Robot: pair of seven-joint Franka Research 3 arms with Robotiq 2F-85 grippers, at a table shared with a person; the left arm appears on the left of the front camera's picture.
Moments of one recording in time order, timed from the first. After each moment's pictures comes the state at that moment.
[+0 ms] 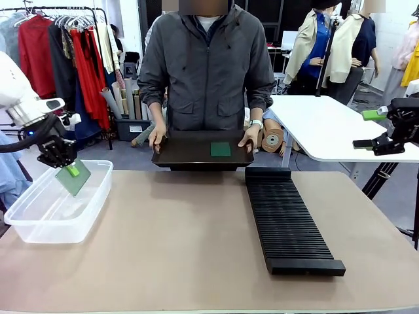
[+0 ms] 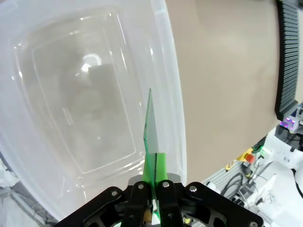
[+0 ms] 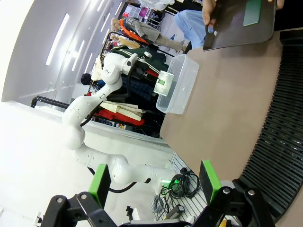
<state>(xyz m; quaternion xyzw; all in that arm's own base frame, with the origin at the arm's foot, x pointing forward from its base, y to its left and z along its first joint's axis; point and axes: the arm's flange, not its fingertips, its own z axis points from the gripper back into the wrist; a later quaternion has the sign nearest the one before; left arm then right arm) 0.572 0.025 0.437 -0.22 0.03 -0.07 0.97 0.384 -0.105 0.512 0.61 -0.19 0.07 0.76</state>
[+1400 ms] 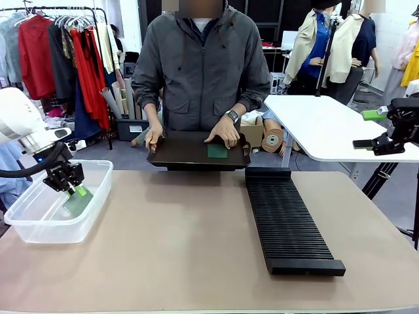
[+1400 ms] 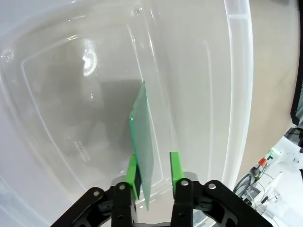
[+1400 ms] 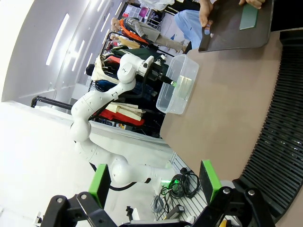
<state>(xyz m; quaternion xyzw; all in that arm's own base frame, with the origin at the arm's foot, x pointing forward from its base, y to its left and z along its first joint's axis) 0.594 0.042 0.354 -0.23 0.05 -0.08 0.97 0.384 -0.105 0.512 0.61 -0.19 0.07 0.76</state>
